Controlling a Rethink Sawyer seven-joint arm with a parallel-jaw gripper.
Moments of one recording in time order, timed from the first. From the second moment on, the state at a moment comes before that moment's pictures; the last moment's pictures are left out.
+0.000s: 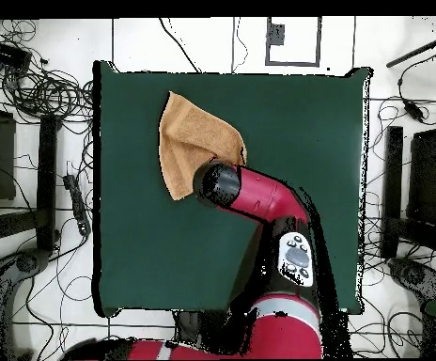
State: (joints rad) arm -0.06 -0.44 -0.17 1.53 0.20 0.43 2.07
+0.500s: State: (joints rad) arm -0.10 -0.44 -0.15 1.49 0.17 0.42 2.07
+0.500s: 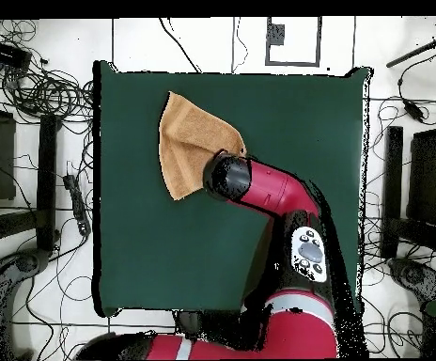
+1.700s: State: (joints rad) arm -0.08 -0.30 -0.15 1.41 0.17 0.32 2.07
